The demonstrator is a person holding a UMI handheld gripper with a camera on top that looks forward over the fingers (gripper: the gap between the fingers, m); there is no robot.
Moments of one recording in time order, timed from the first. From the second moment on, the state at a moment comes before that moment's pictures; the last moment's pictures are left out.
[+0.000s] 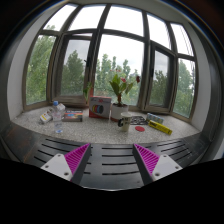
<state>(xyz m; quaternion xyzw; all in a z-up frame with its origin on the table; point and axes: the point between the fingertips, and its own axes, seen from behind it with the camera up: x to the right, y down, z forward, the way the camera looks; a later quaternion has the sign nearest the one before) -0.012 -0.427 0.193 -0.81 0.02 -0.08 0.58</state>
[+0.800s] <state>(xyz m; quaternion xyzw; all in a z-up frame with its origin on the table) -0.300 -0.217 0.111 -0.79 -0.03 -0.02 0.61</state>
